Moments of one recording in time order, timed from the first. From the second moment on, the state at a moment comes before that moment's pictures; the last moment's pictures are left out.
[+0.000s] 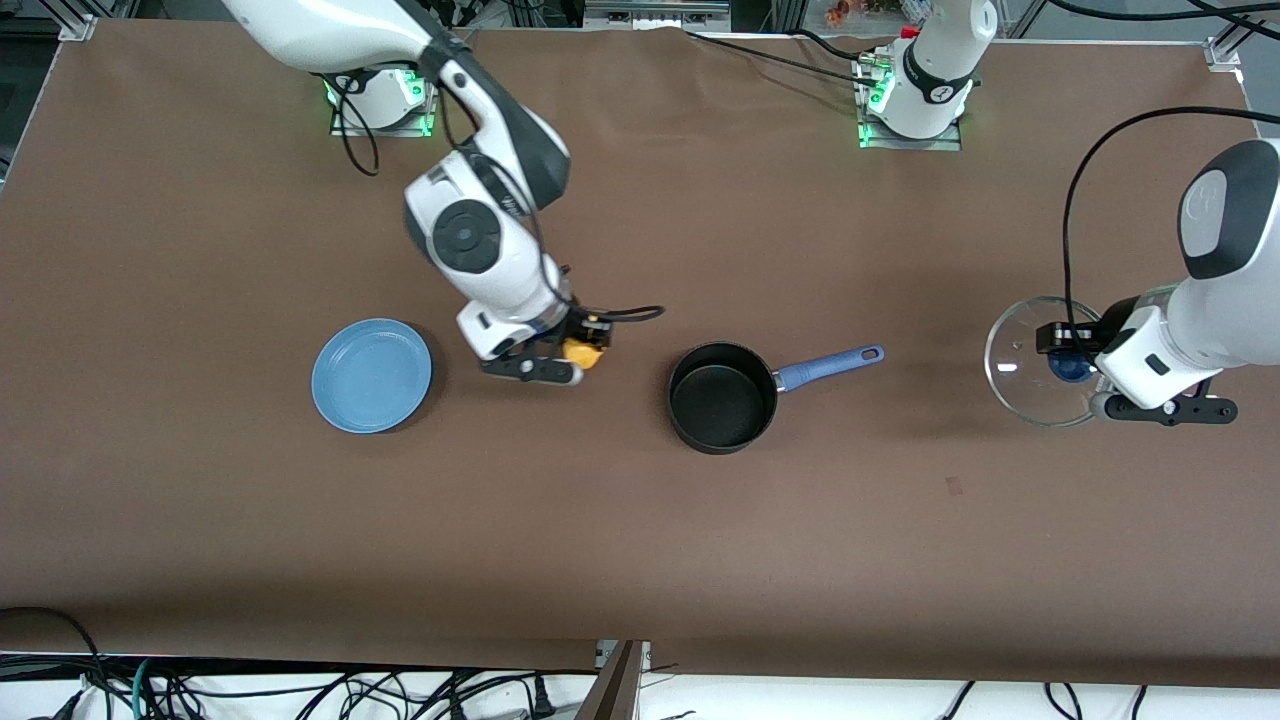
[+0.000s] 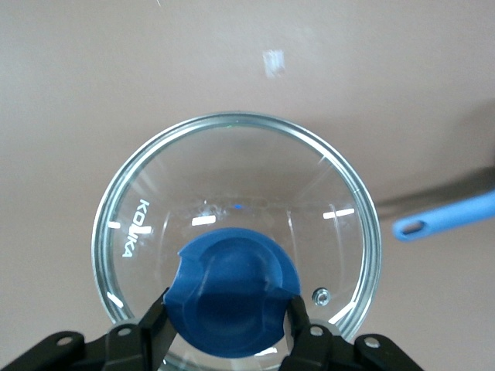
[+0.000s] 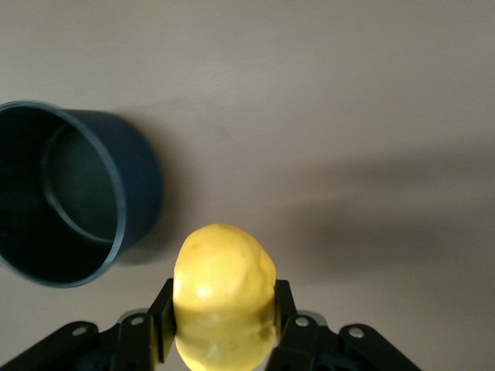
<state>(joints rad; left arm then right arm) 0.26 0.34 -0.26 -1.56 0.14 1.68 0.02 0.36 0.60 0.36 -1.55 -0.01 2.23 0.82</state>
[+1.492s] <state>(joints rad) 0.47 0.45 -0.27 -2.01 0.16 2.36 0.18 0.51 0.89 0.36 -1.24 -0.01 2.54 0.94</state>
